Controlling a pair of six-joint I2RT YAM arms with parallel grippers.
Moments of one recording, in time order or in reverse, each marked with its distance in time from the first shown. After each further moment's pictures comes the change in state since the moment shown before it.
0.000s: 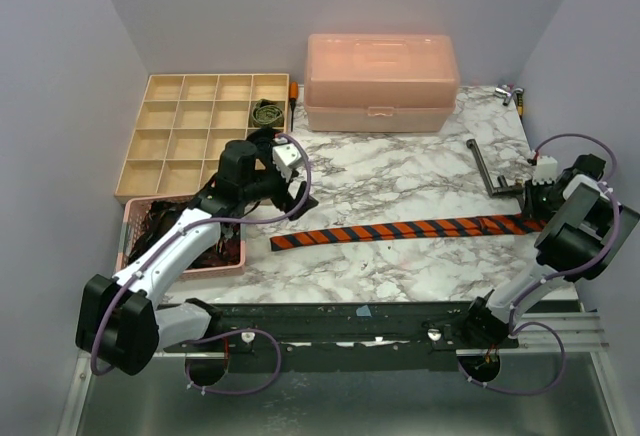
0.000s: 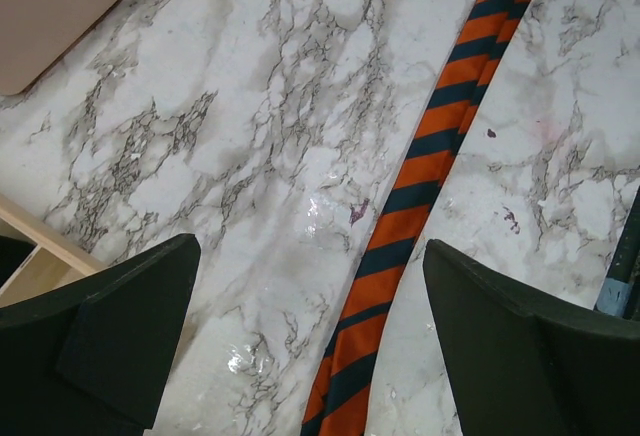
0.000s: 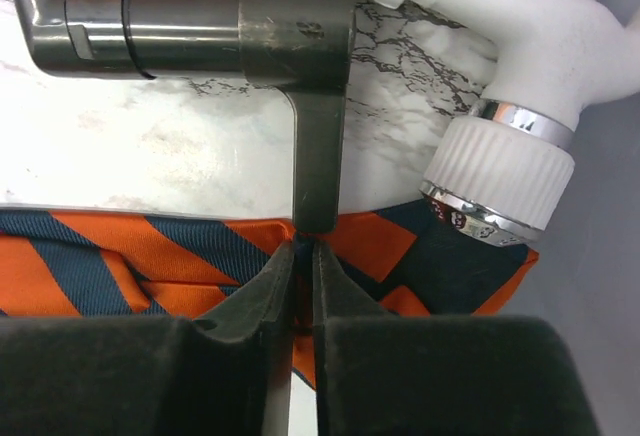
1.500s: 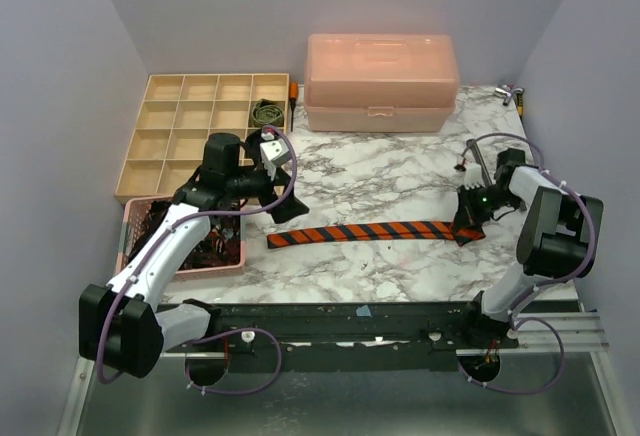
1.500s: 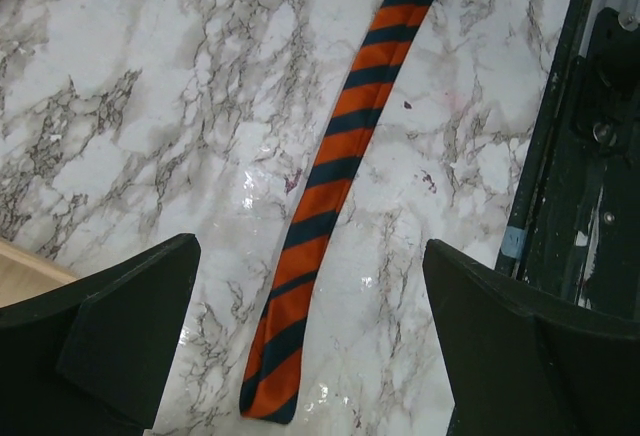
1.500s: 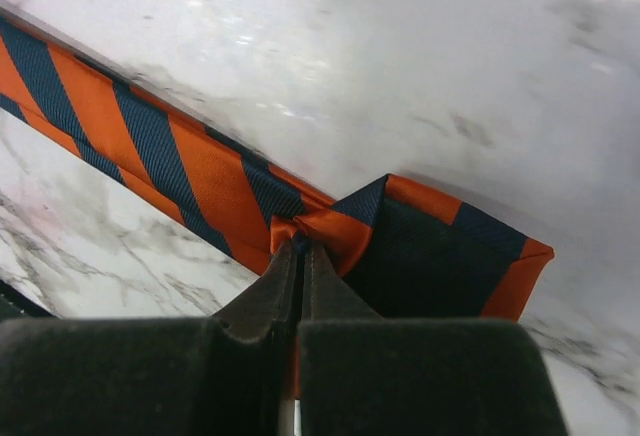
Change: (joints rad) left arm 0.125 -0.024 0.065 -0.181 0.268 0.013; right arm 0.440 -0.096 -0.130 -0.244 -0.161 0.130
